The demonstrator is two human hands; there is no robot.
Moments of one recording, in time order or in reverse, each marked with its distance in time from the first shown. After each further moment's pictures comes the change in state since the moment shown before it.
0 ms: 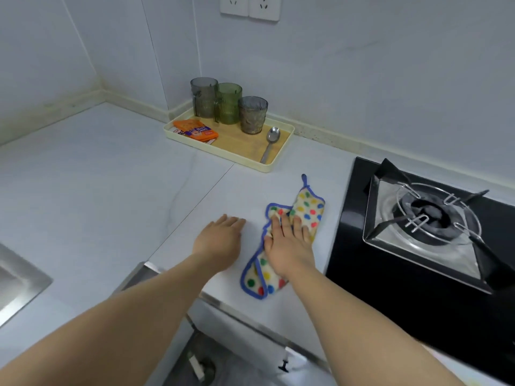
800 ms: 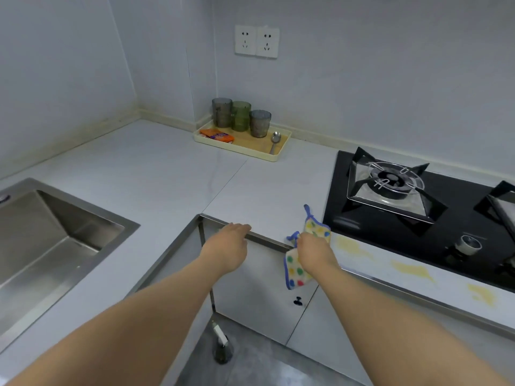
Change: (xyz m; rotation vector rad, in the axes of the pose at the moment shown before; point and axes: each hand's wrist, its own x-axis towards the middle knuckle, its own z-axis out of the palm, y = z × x) left_hand -0.195 -0.024 -0.003 -0.135 0.013 0.075; right_hand -0.194 -0.035 0.016 0.152 0.067 0.201
